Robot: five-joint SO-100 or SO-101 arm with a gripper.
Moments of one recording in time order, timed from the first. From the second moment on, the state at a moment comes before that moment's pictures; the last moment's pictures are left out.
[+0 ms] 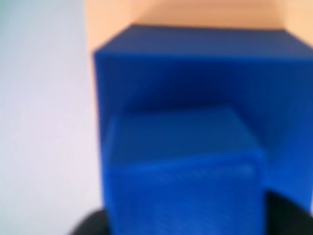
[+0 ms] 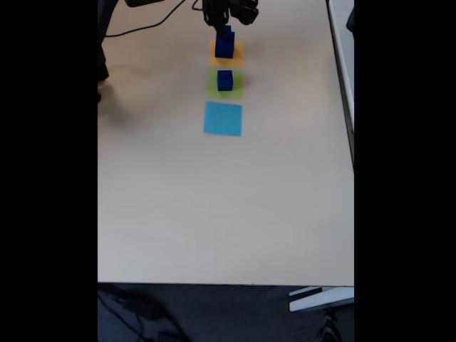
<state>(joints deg) -21.2 59.2 56.6 71.9 112.9</state>
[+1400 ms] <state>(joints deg) -18.0 59.1 46.4 67.2 98.6</state>
